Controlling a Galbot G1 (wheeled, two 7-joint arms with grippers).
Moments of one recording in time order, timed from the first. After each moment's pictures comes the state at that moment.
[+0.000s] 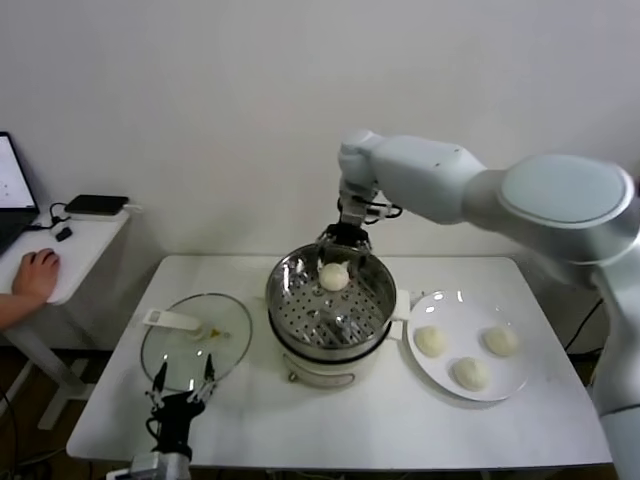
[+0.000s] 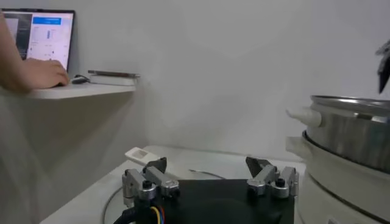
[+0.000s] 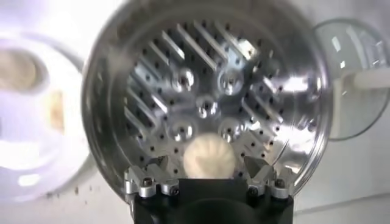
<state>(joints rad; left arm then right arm) 1.61 -1.61 -0.65 -1.90 -0.10 -0.12 -0.02 0.79 1.40 -1.75 0.88 0.45 0.82 -1.07</state>
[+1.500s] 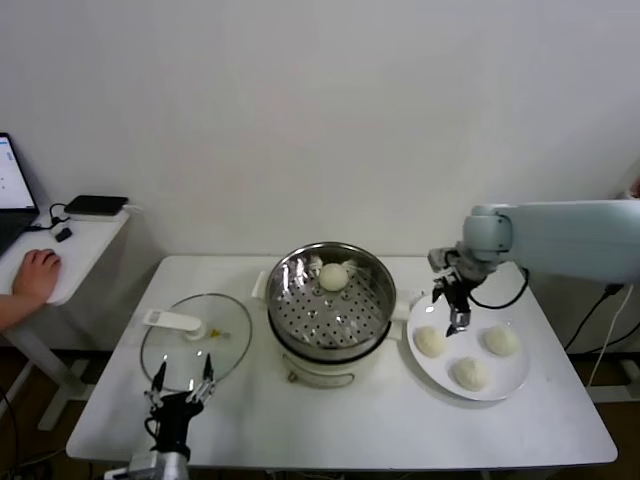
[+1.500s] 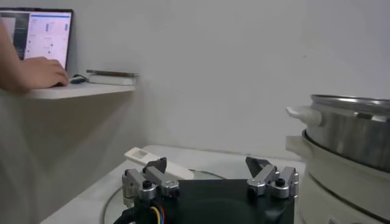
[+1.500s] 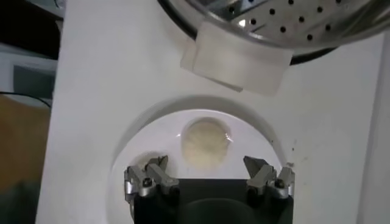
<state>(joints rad) 1.61 -1.60 -0.66 -1.90 -0.11 -0.12 -0.02 0.76 0.95 -1.94 1.31 0.70 -0.27 -0.81</state>
